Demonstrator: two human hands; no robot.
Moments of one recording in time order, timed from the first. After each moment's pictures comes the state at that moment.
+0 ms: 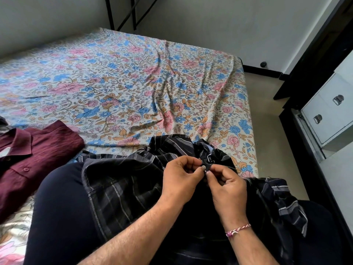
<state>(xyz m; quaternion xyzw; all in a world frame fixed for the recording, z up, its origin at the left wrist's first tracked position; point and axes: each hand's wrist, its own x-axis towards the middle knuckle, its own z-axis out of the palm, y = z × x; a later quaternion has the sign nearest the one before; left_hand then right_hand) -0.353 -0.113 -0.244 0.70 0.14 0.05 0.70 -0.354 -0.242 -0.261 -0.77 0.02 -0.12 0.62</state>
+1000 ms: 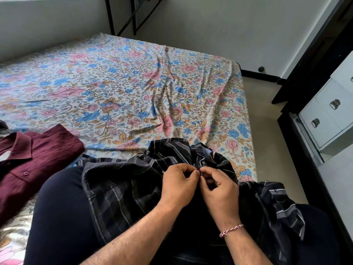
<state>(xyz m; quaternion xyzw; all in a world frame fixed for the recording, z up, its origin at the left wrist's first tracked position) -0.345 -0.111 -0.252 0.79 0.16 0.03 0.59 -0.345 -0.238 -0.275 -0.85 -0.08 -0.20 0.48</state>
